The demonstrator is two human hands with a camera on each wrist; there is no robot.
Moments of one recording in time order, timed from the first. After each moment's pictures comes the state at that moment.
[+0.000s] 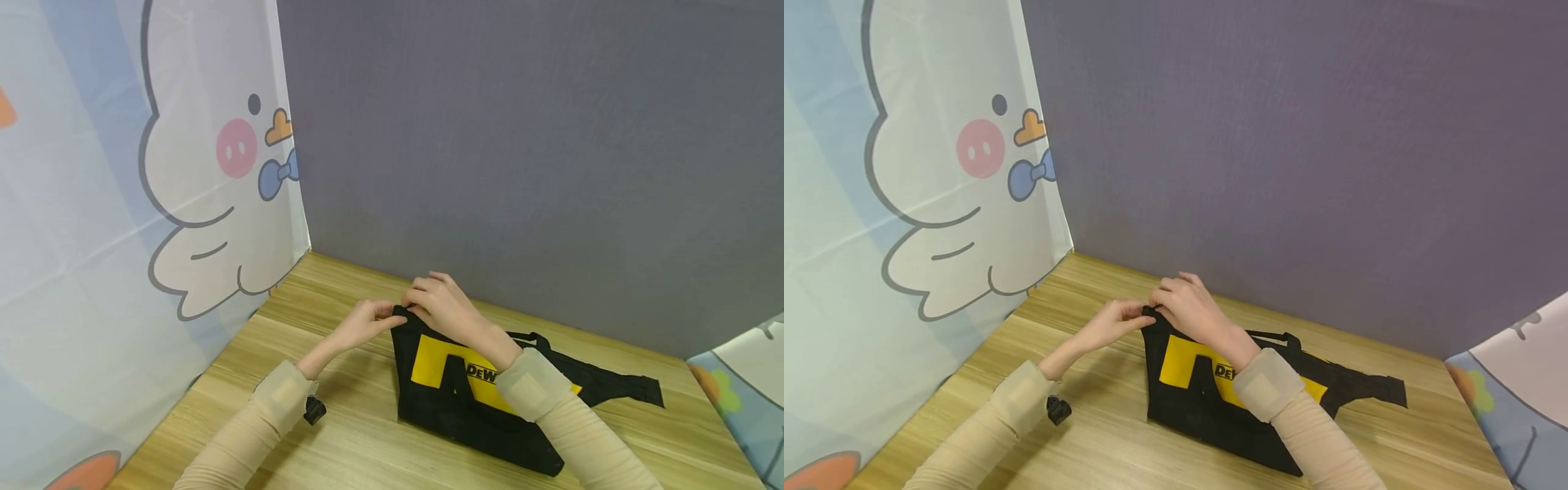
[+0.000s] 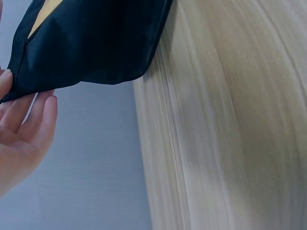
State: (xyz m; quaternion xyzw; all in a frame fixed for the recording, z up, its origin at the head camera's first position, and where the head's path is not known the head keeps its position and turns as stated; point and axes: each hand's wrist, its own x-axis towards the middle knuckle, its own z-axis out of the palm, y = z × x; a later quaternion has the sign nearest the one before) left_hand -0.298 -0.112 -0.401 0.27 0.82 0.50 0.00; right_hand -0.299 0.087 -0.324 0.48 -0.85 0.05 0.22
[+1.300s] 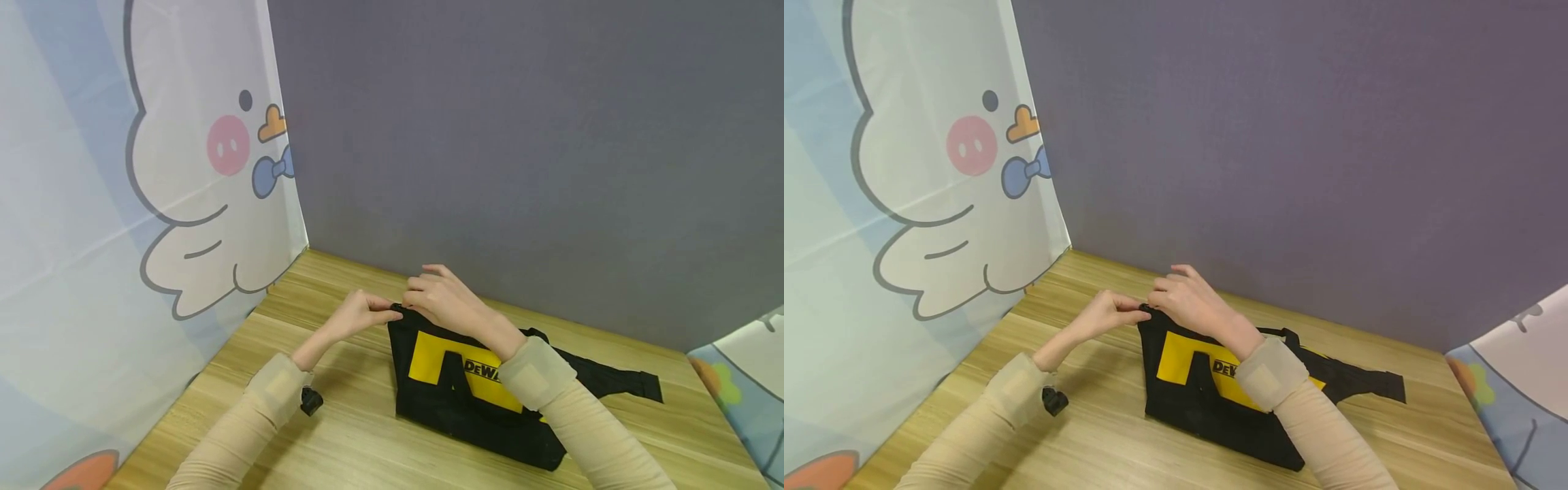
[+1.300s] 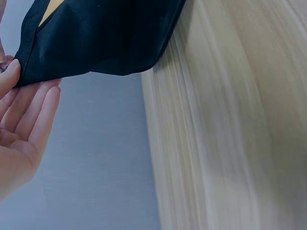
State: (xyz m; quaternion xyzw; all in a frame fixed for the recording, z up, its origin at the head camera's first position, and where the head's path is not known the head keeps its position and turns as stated) left_hand -0.303 -0.117 -0.390 0.27 0.83 0.49 0.00; right_hand -0.308 0.097 -0.317 0.55 -0.80 -0.02 0.24
